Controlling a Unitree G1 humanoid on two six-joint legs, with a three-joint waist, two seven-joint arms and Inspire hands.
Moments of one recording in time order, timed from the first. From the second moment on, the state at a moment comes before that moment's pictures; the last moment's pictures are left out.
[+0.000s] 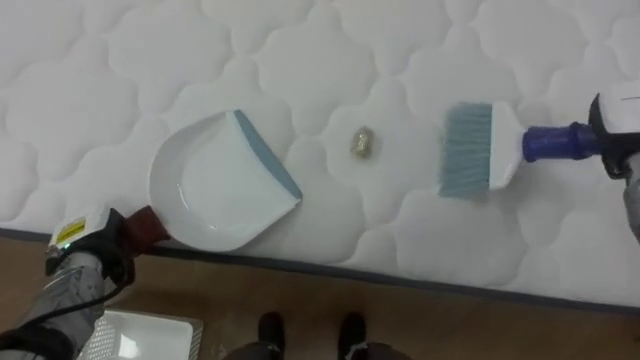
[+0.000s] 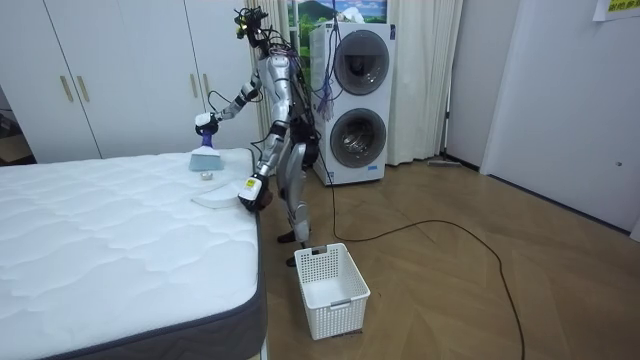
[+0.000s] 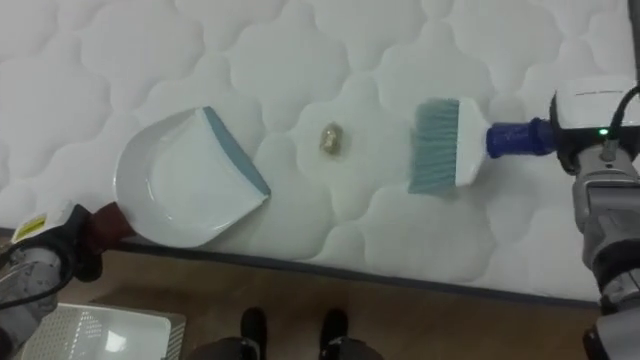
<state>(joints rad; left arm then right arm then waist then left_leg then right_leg) -0.39 0.55 -0.37 1.12 0.46 0.02 0.24 -0.69 -0.71 0.46 1.15 -1.02 0.06 -0.49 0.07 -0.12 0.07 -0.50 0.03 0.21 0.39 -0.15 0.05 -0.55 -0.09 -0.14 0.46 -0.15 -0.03</state>
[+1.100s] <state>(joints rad) -0.36 0.55 -0.41 1.08 0.51 0.02 0.30 -0.64 -0.63 0.53 0.89 -1.25 0.09 -0.55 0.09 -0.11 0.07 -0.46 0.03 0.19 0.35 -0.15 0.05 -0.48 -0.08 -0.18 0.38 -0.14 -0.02</state>
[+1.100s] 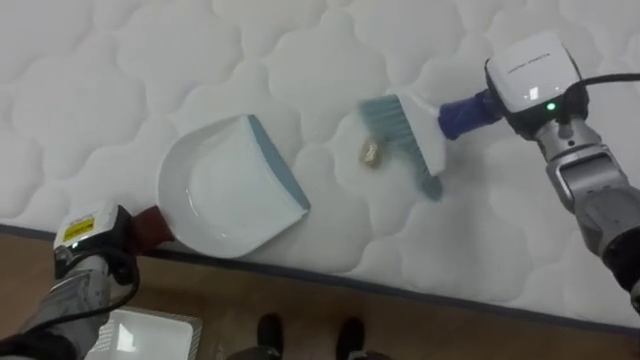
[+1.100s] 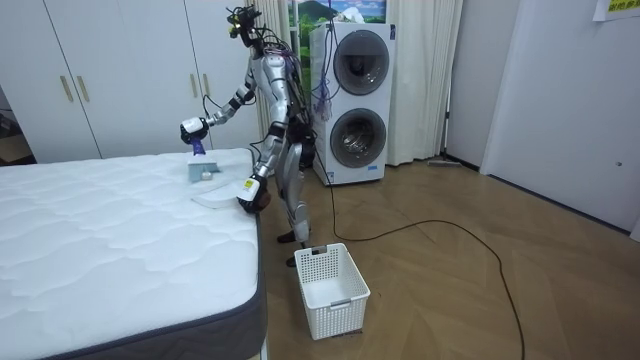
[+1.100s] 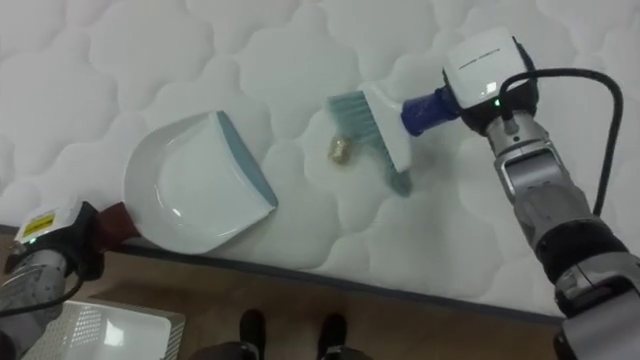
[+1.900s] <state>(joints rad) -0.34 0.52 -0.44 1.07 0.51 0.05 0.30 -0.58 -0.58 0.57 0.76 -1.21 0.13 -0.40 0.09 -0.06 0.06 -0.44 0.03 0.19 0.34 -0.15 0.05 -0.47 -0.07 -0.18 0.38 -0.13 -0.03</state>
